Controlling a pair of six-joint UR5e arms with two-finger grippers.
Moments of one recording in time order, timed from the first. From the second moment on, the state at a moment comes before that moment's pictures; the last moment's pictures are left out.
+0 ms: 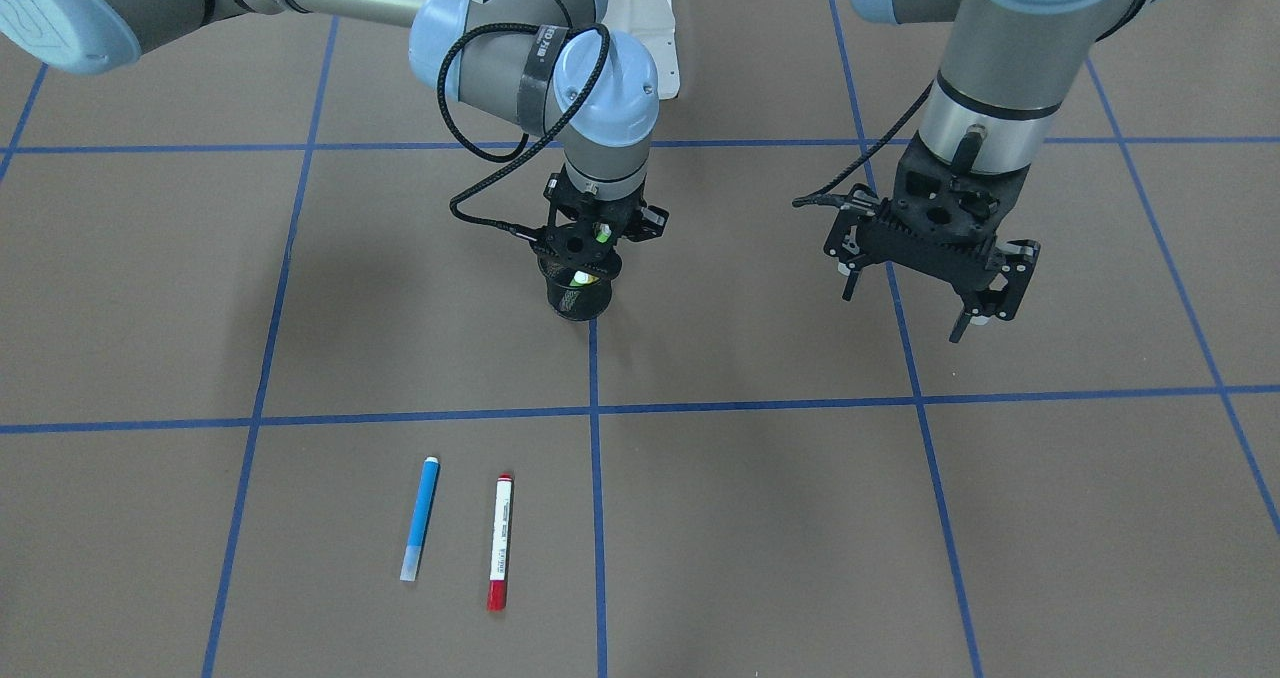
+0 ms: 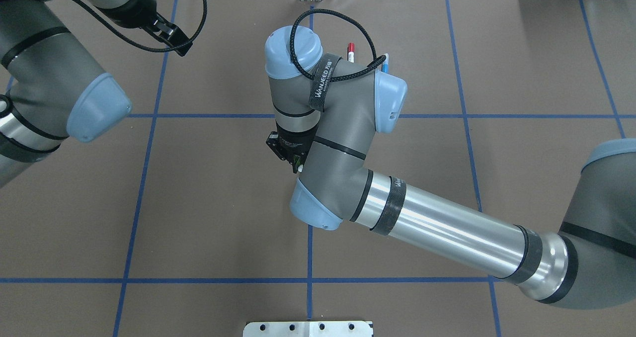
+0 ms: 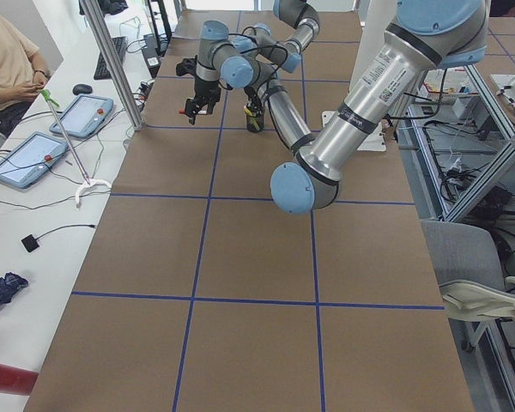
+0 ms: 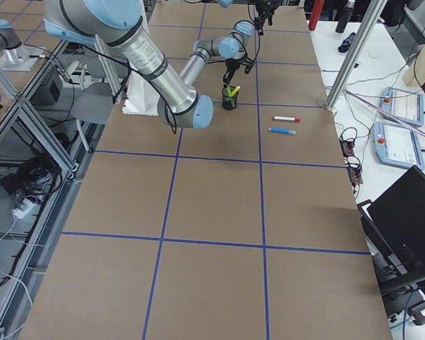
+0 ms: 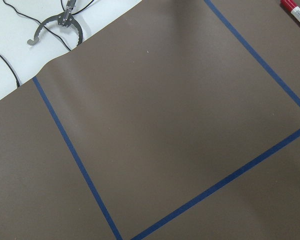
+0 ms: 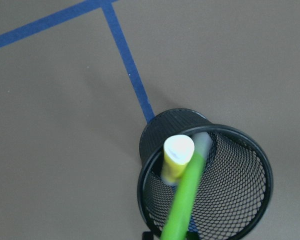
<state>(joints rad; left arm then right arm) -0.95 -2.24 -1.82 -1.39 -1.95 -0.31 0.55 -0.59 1.42 -1.79 2.12 1.49</state>
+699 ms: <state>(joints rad) -0.95 -2.24 -1.82 -1.39 -1.95 -0.31 0.55 -0.61 1.58 -1.96 2.12 1.49</state>
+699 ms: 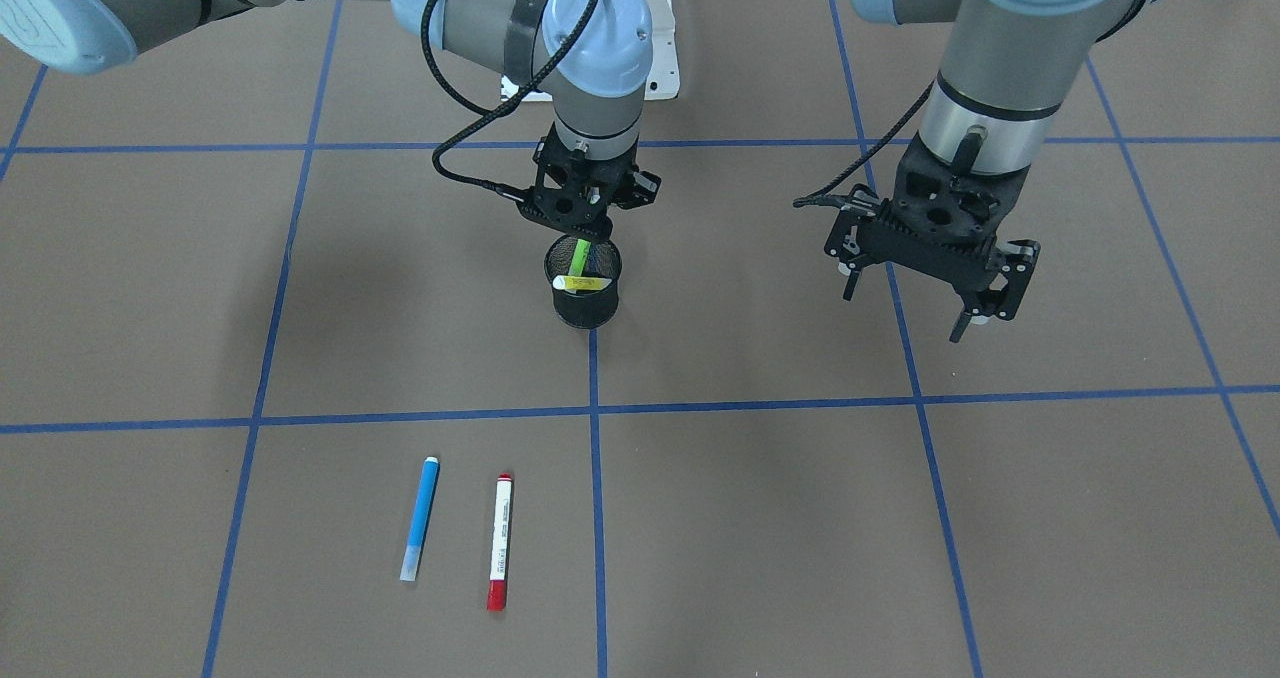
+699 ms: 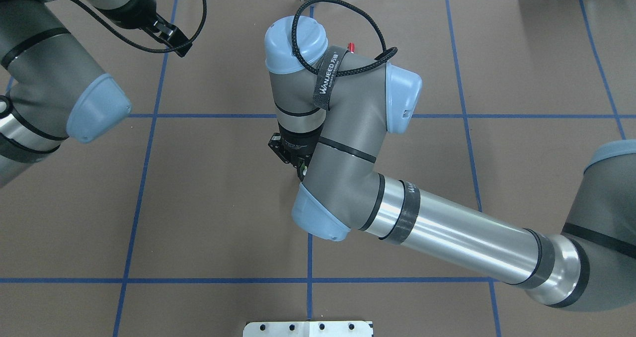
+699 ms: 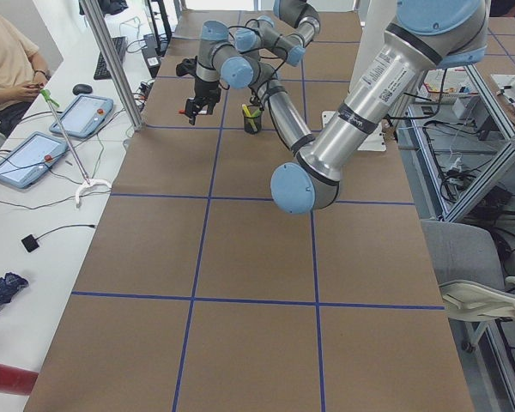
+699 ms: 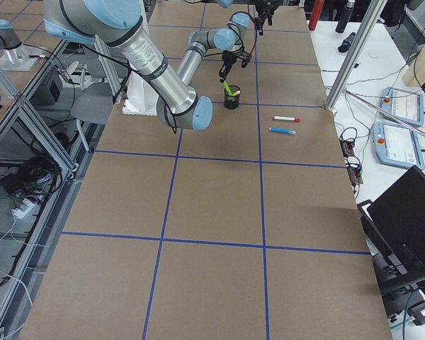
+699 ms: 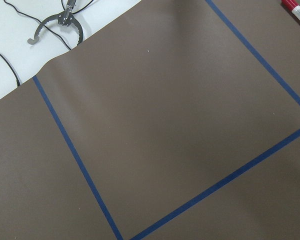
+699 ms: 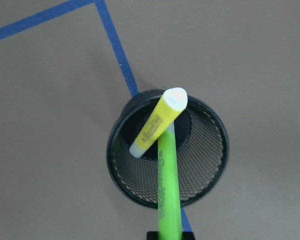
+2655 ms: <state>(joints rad) -0.93 -2.21 -1.82 -1.40 -1.96 -0.37 0.60 -0.63 1.38 -1.40 1.49 1.31</state>
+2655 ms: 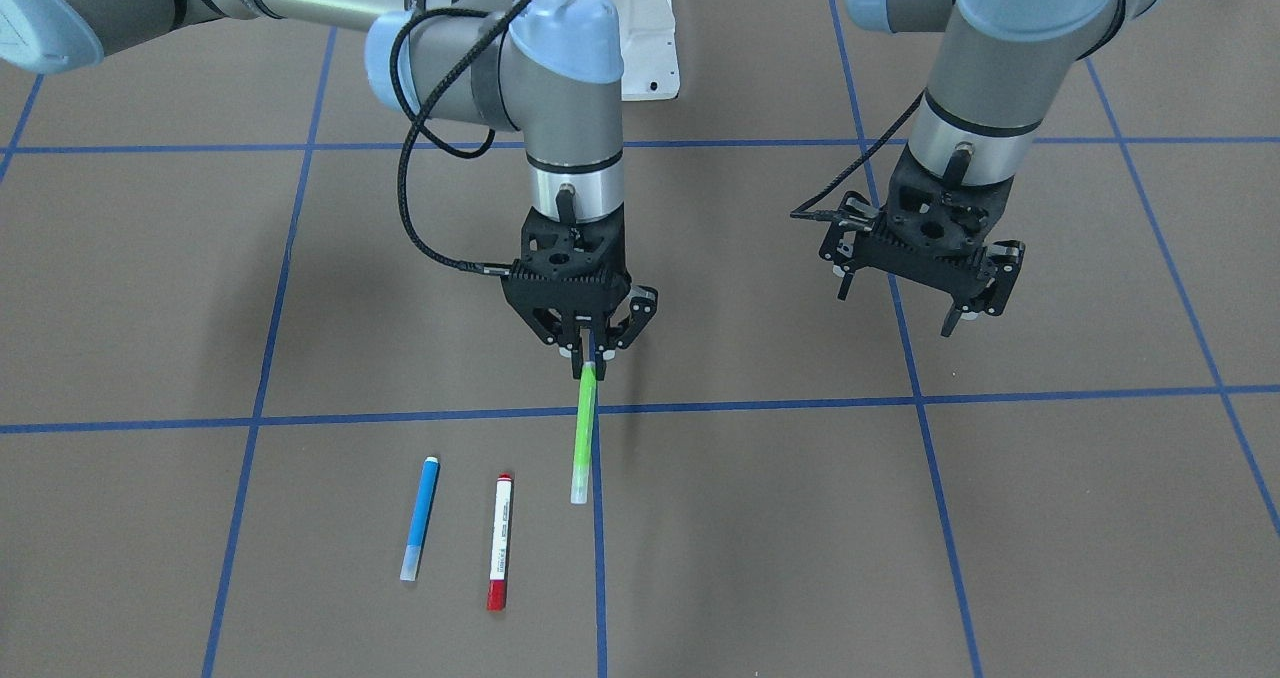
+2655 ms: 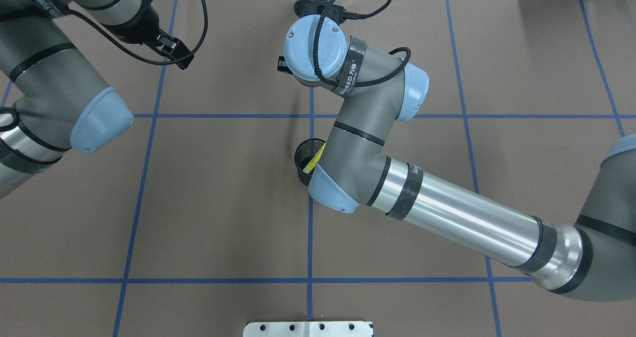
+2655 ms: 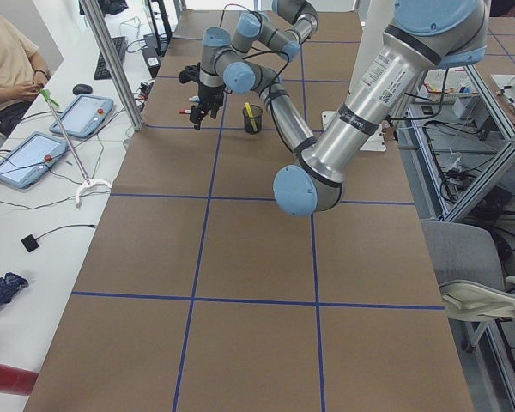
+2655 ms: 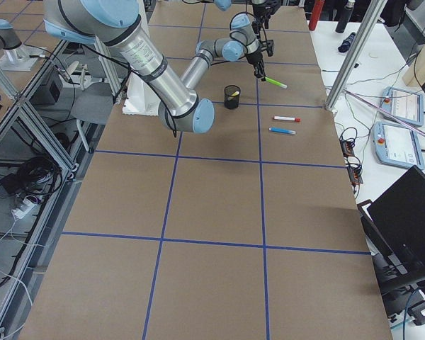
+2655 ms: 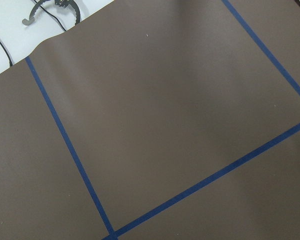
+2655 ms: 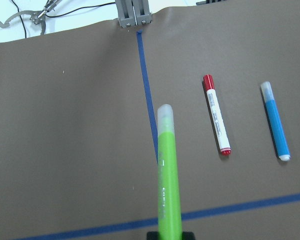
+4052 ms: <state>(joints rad) -0.92 -2.20 -1.83 -1.40 -1.96 -0.42 0.65 -0.54 0.96 -1.00 1.46 1.22</state>
